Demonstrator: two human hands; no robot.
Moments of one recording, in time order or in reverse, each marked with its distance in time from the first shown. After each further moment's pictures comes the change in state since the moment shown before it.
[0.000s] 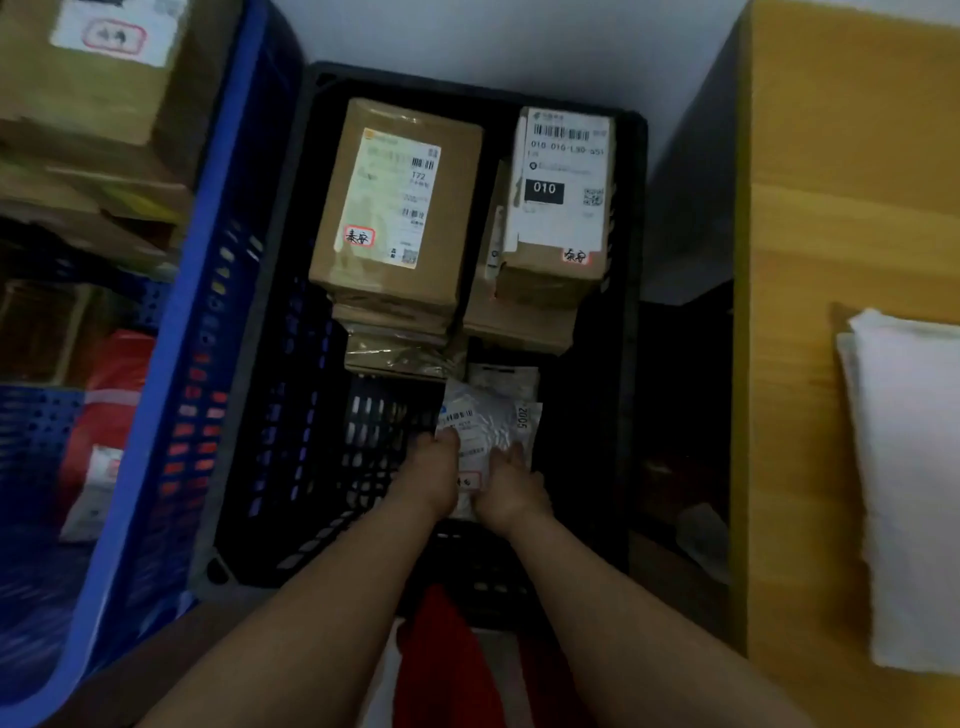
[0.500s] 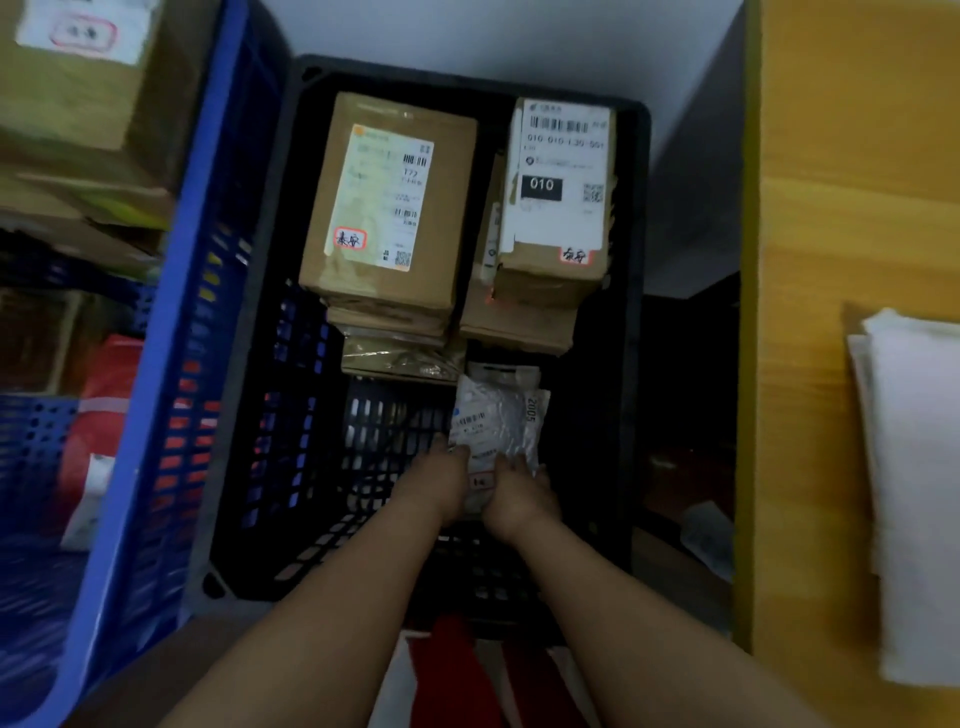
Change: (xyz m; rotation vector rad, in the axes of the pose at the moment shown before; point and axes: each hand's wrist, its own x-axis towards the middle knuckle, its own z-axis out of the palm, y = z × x) left_hand 0.009 0.004 0.002 0.162 -0.136 0.059; right_hand 0.007 0.010 0.001 -0.077 -0.065 0.021
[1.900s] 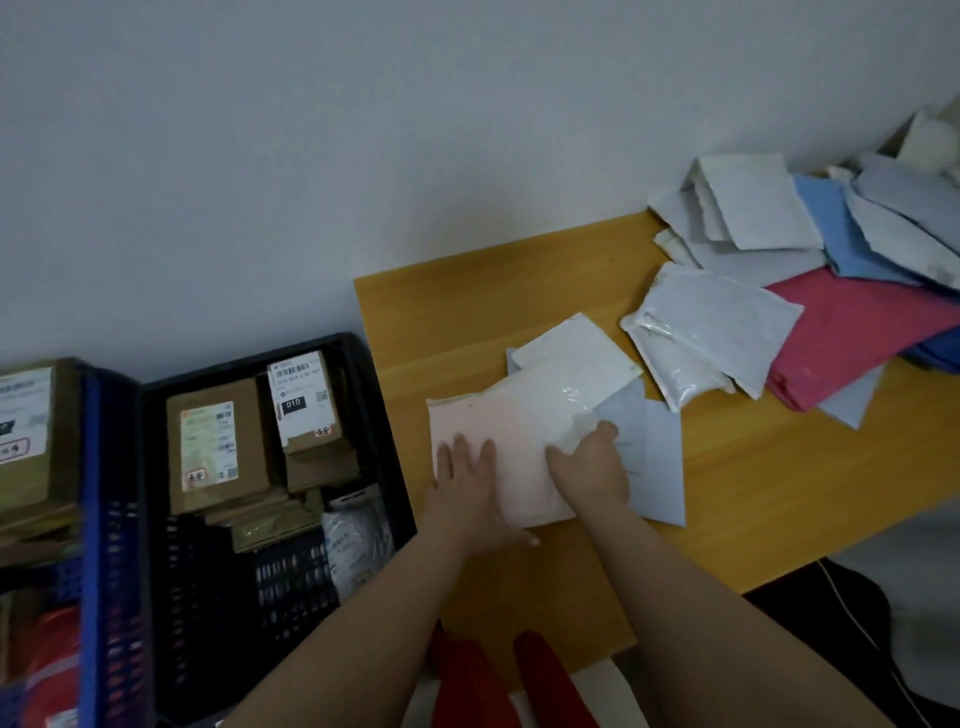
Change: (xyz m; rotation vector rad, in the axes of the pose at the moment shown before) left_hand -0.194 0.307 -0.073 0.323 0.146 0.367; right_hand -0.285 0.204 -0.207 0.853 0.776 0.376
